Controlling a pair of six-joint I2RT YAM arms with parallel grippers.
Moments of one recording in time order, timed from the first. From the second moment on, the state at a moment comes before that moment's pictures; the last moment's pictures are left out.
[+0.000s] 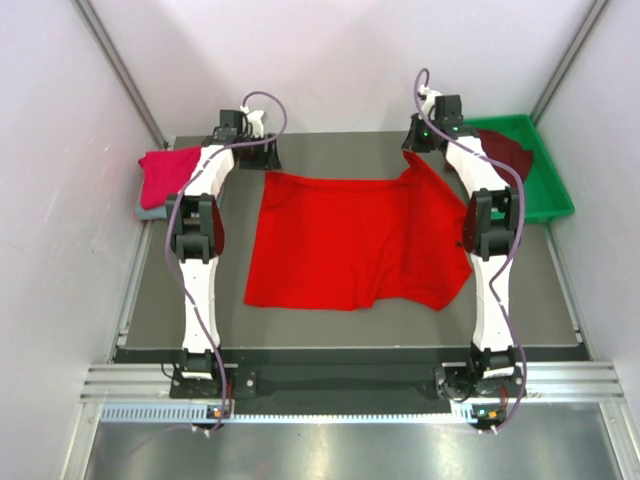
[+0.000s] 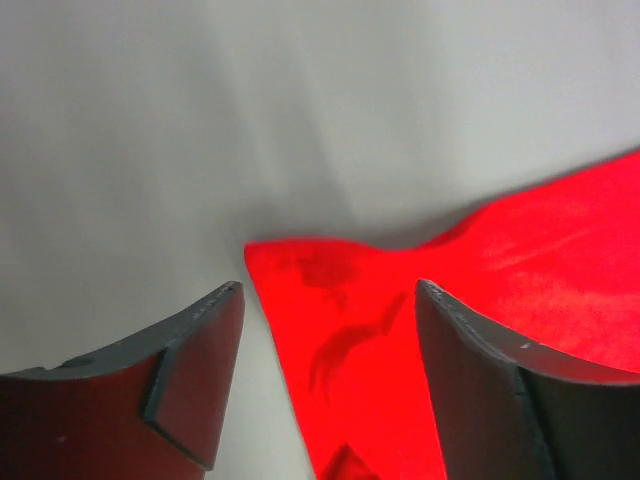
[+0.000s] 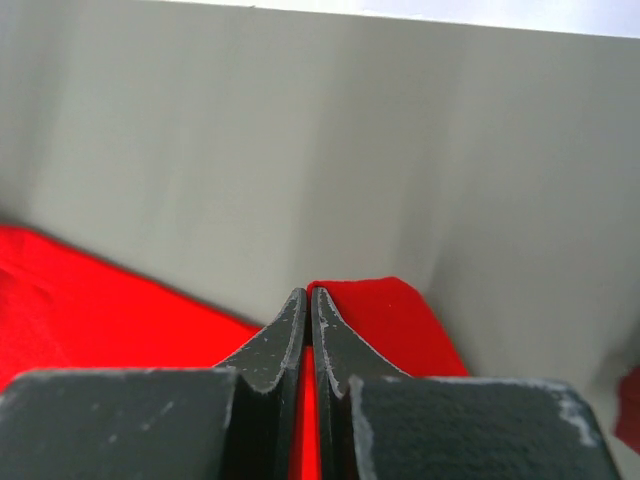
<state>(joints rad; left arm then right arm) -0.06 2.46 2.23 -0.59 0.39 0.01 0.12 2.41 2.23 -0.46 -0.32 0.13</state>
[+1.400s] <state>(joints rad) -0.01 2.50 2.22 -0.68 0.48 -0.08 0.13 2.40 2.23 -0.46 -0.30 0.12</state>
